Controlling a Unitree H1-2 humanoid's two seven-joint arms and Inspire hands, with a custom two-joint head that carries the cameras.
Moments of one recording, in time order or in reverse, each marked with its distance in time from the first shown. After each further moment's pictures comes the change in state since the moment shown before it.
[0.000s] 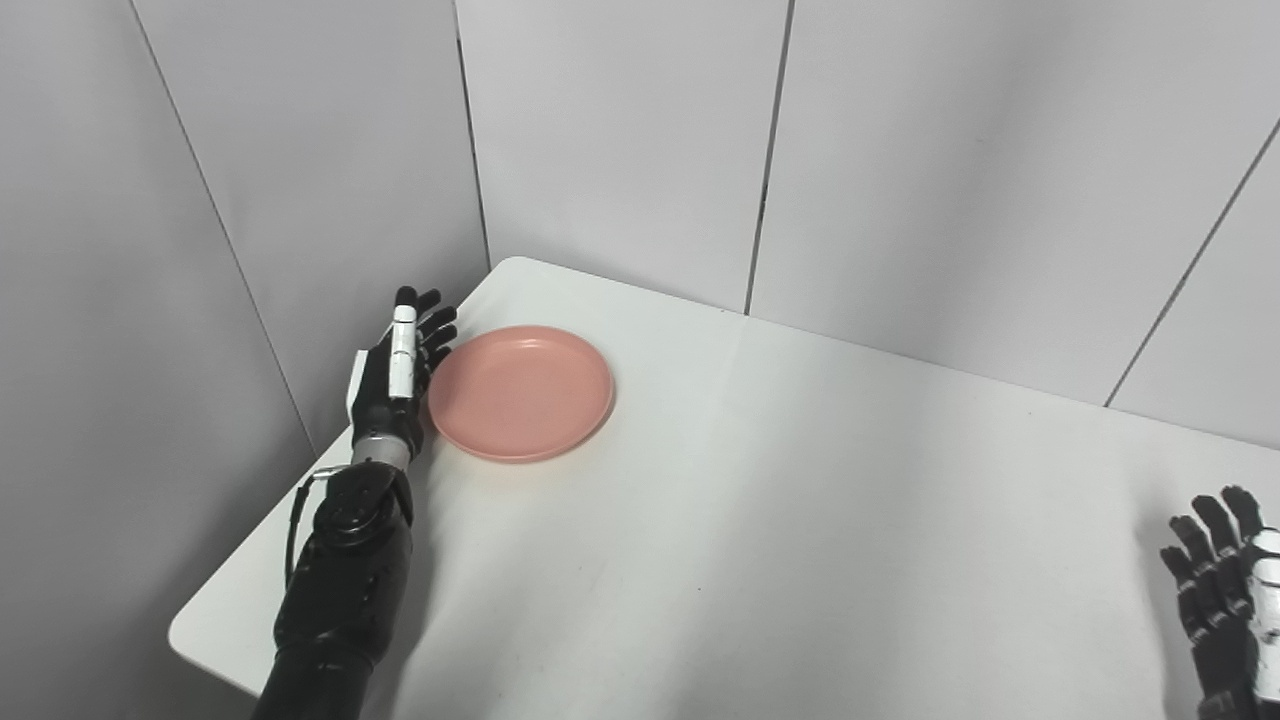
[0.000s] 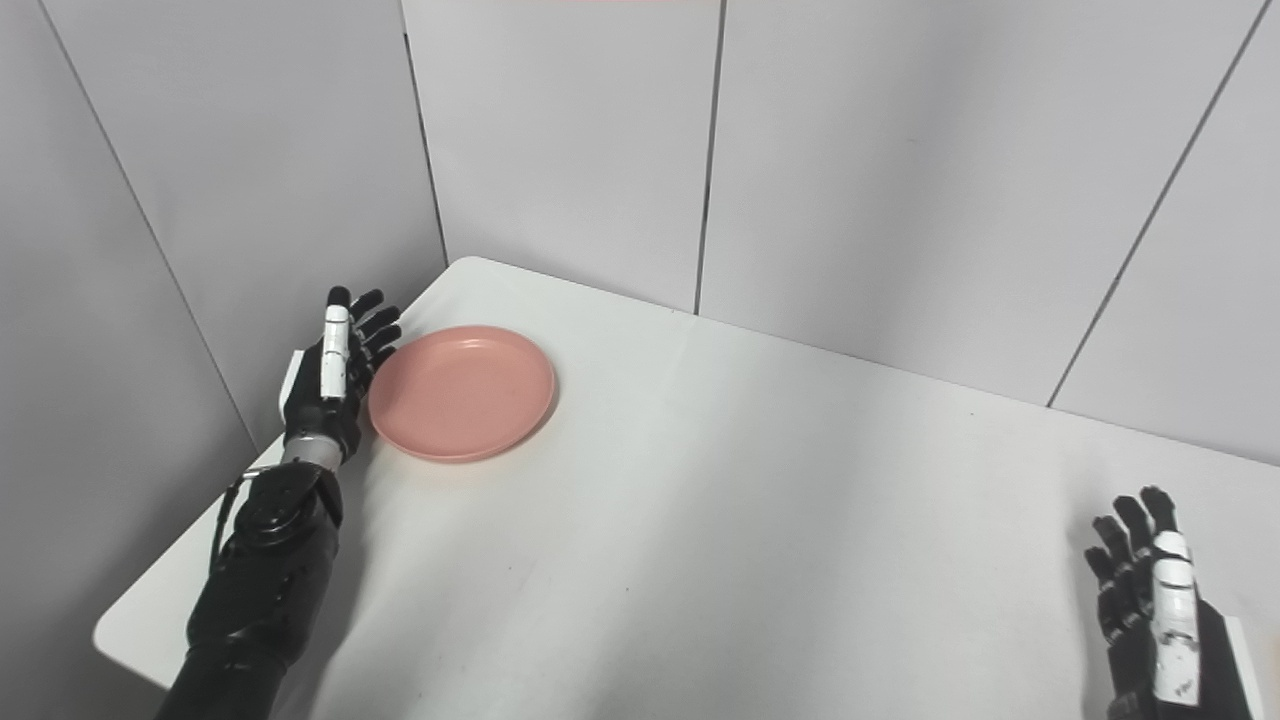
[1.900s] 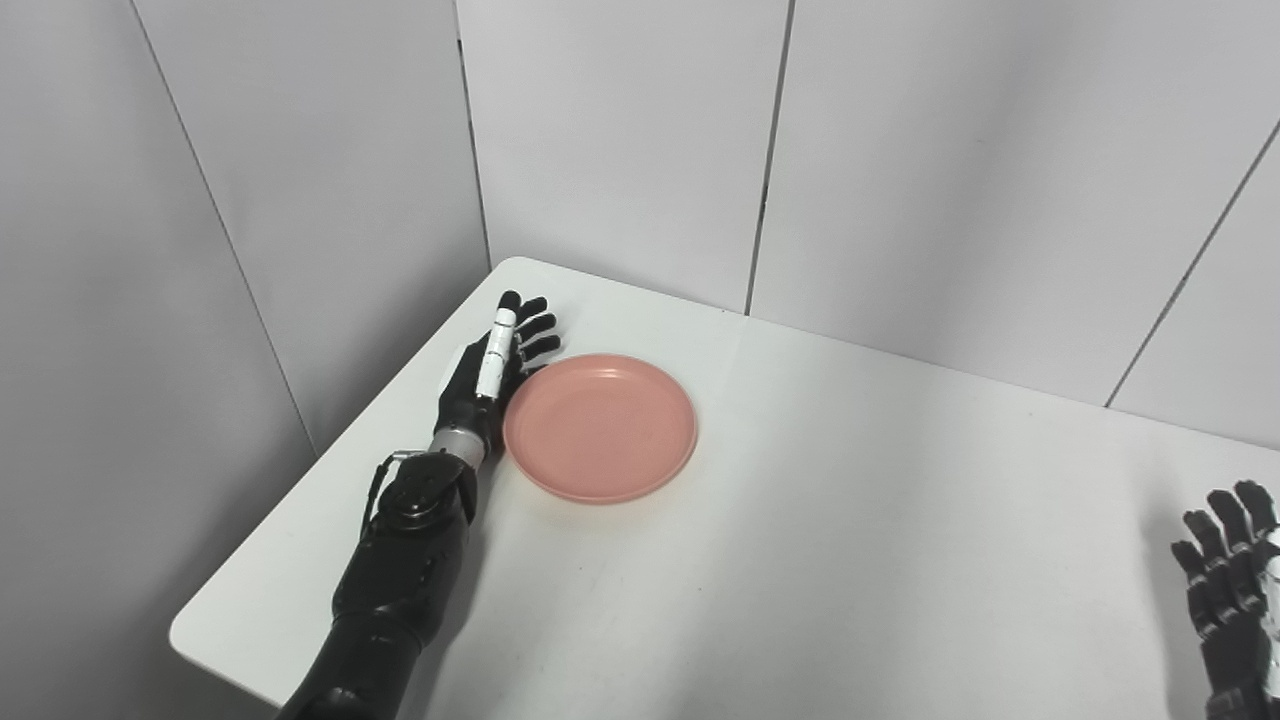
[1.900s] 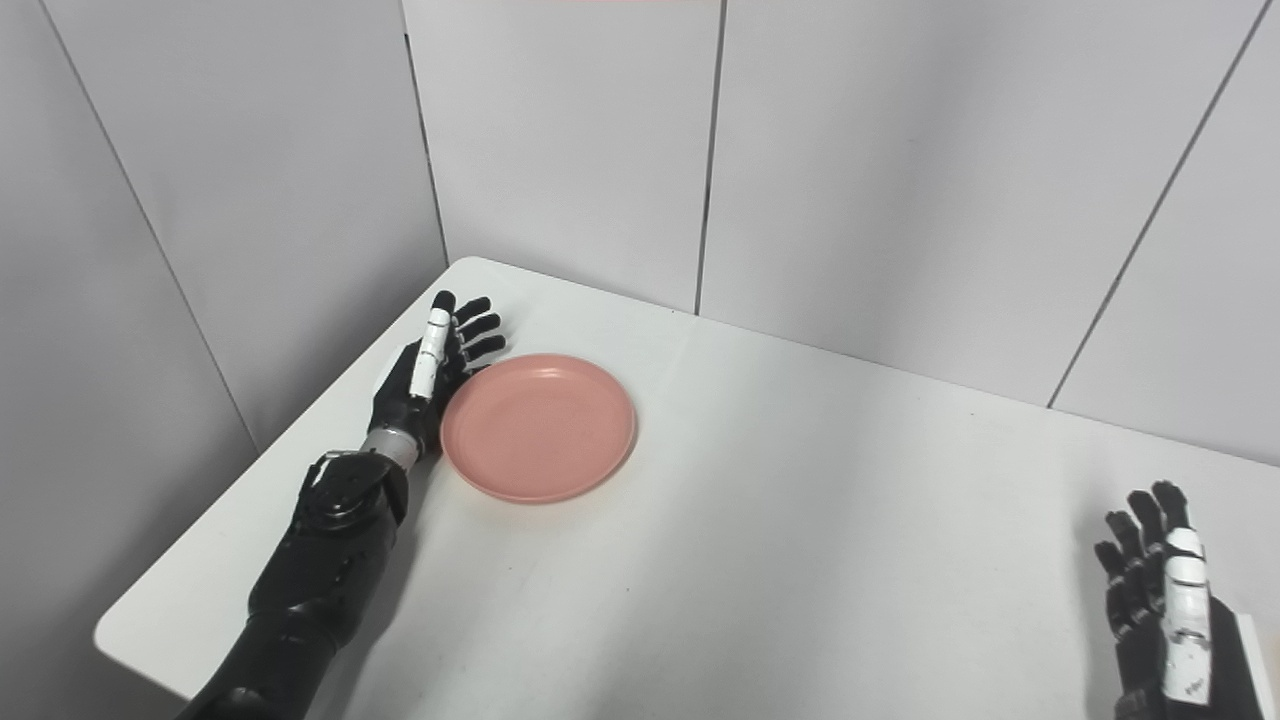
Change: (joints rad) left arm -0.088 -0.027 -0.123 0.129 0.003 -0.034 -0.126; right arm 0.000 0.000 -0.005 -0.022 0.007 0.000 -0.005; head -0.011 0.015
